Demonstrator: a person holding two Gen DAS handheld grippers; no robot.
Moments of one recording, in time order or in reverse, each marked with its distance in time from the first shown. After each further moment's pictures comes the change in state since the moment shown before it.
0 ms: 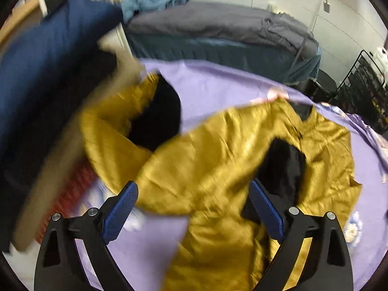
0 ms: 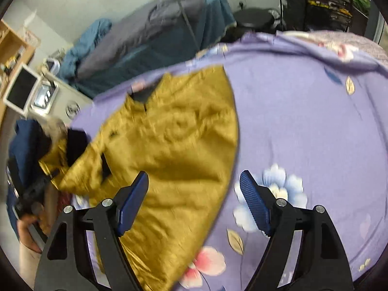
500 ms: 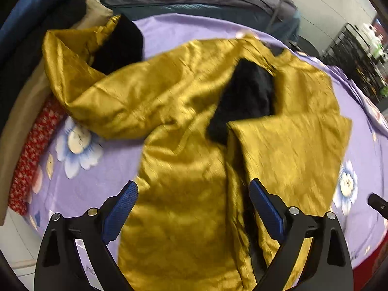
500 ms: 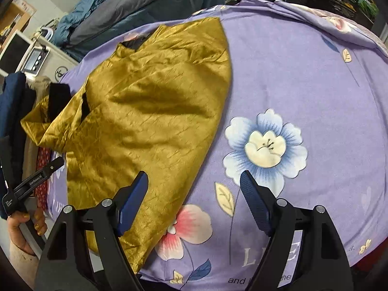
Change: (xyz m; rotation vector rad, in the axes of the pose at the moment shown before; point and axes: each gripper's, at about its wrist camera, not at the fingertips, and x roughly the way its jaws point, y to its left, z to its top) left arm 0.007 -0.037 -0.105 0.079 0.142 -0.104; right arm 0.017 0.001 -0.063 -0.094 0.117 -0.058
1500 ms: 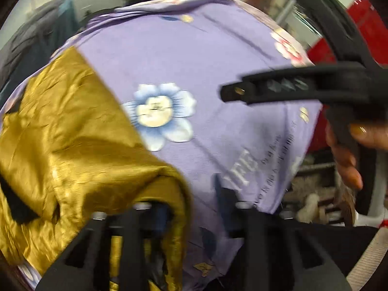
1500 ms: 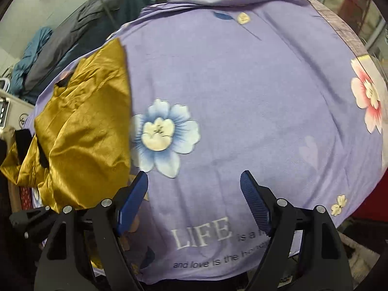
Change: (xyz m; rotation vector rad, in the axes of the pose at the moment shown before) left arm -0.046 -0.305 -0.124 0.946 0.132 -0.495; right arm -0.058 -0.137 -0.040 0.338 -0.083 -0.198
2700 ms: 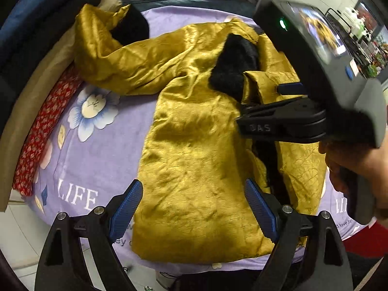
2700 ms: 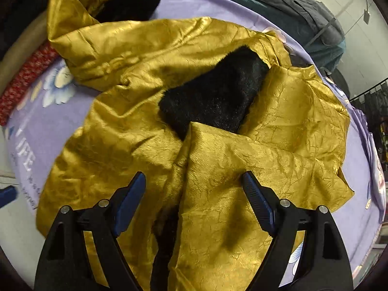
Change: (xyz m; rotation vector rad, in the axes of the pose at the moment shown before) left arm -0.121 0.182 -0.240 -0.890 -0.108 0.470; right arm 0.090 0.396 -0.092 -1.005 -0.028 -0.017
